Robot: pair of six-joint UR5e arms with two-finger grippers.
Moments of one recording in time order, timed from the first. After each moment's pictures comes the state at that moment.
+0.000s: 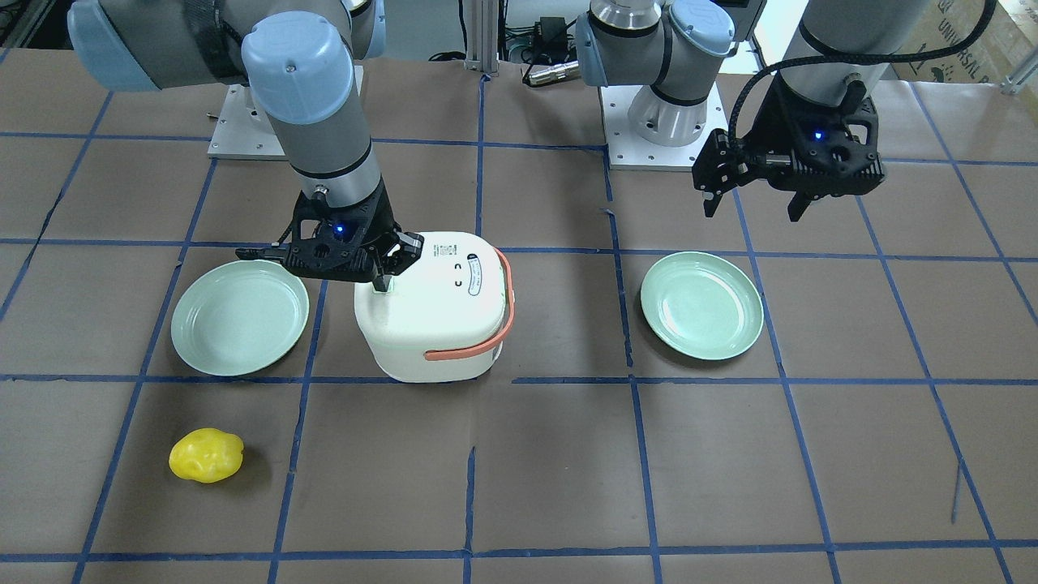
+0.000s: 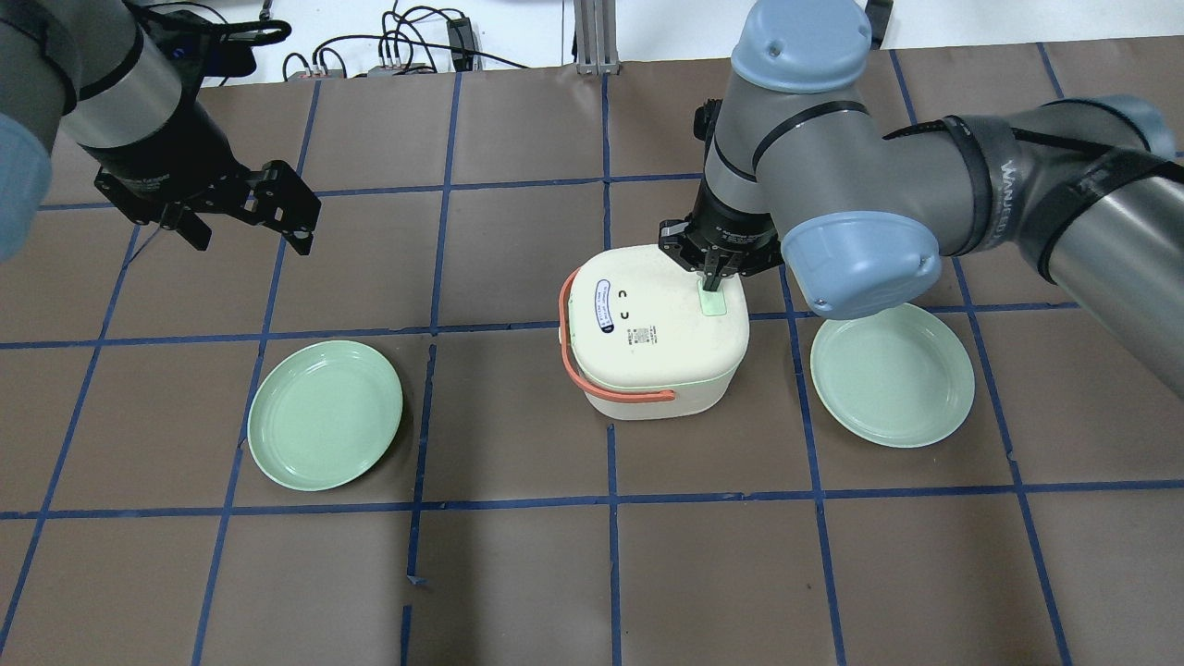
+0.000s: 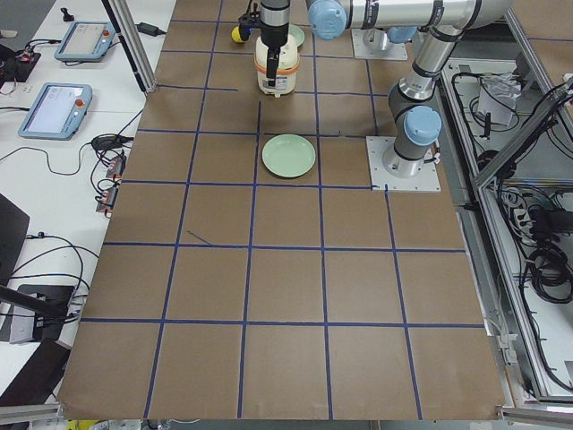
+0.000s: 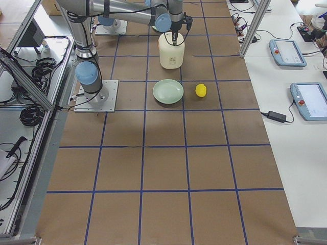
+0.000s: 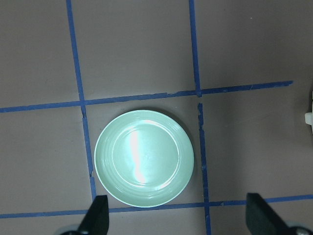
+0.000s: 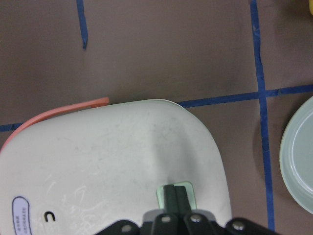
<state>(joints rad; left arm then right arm) -1.48 -1.51 -1.65 -1.52 1.61 0.17 1.78 -1.43 1.76 -1.95 -1.52 0.33</state>
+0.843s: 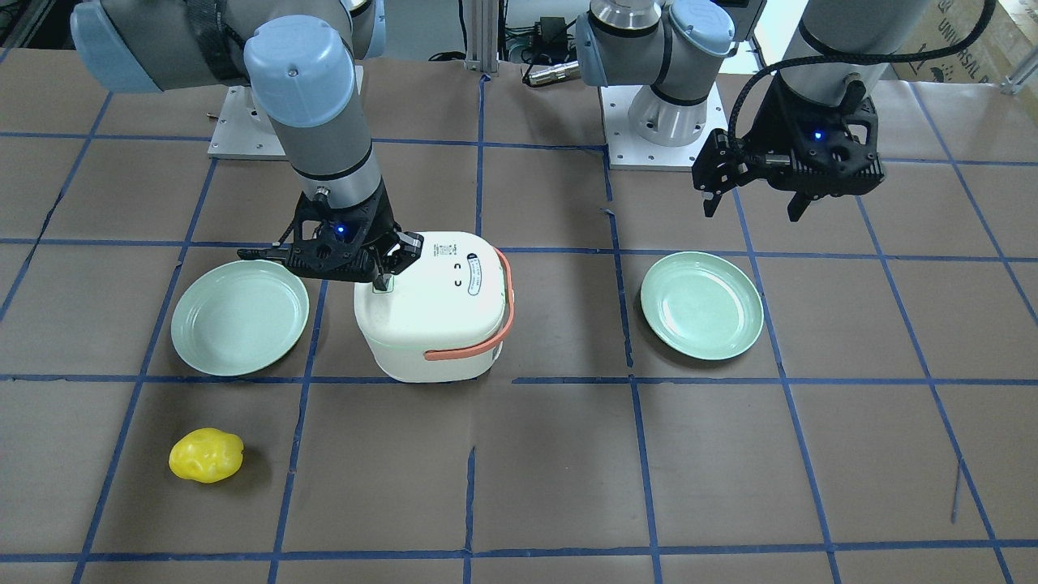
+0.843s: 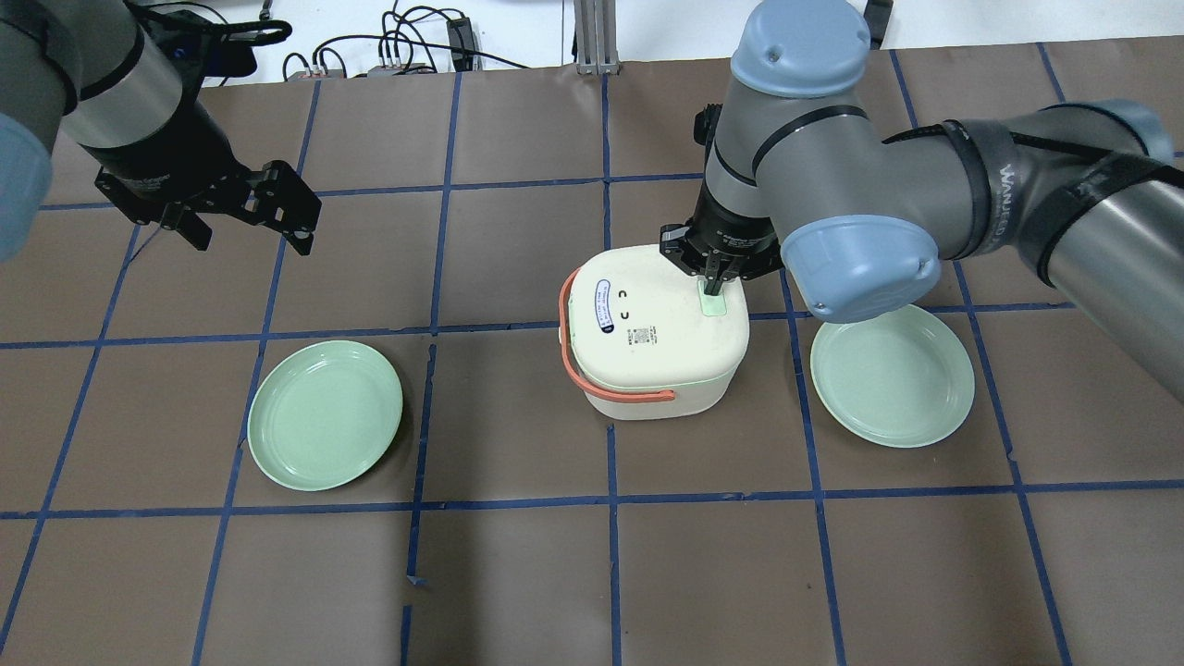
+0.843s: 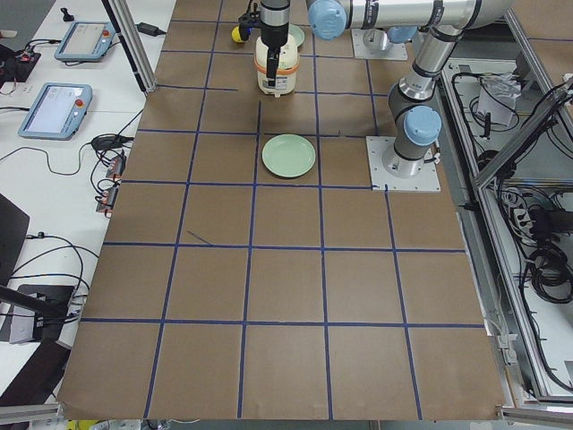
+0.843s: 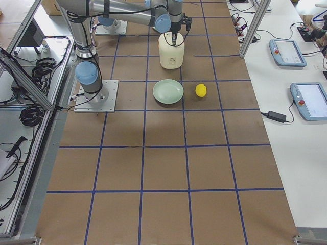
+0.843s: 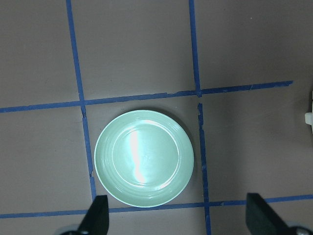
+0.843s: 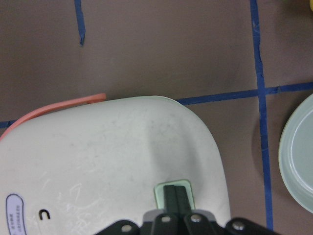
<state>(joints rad) -1.48 -1.51 -1.65 -1.52 1.61 0.17 1.78 -1.43 1.77 -1.95 -1.52 0.33</state>
